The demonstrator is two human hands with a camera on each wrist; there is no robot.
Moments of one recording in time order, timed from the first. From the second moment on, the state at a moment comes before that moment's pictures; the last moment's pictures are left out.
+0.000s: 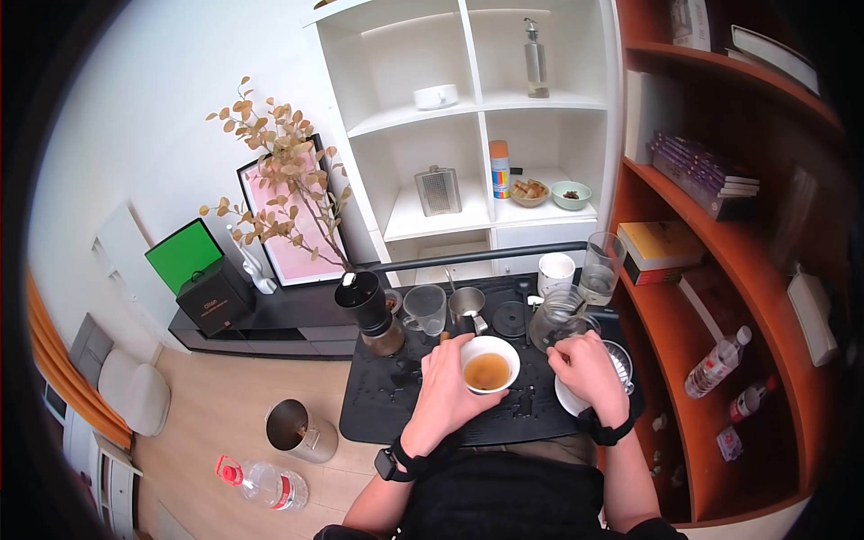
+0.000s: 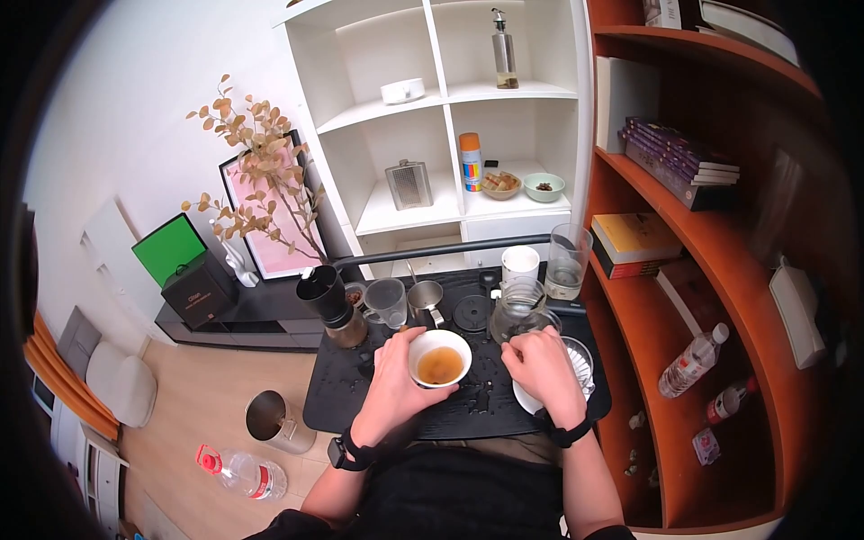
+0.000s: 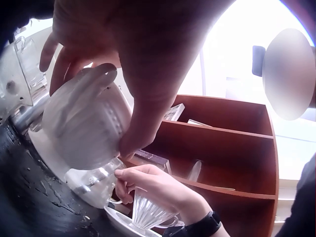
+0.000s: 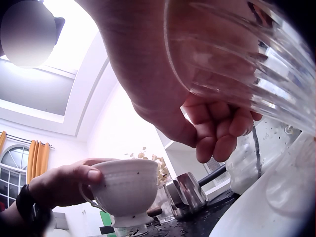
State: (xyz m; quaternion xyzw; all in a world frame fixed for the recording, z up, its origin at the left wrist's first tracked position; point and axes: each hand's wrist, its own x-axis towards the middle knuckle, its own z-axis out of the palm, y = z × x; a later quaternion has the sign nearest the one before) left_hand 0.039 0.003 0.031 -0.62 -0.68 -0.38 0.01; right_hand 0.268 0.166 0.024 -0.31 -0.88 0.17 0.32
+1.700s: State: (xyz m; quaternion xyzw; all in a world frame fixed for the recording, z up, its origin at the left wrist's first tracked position) left_hand -0.039 -0.049 0.055 -0.50 -0.75 -0.44 0.03; right_hand 0.267 0.164 0.030 -0.31 -0.88 0.17 0.31
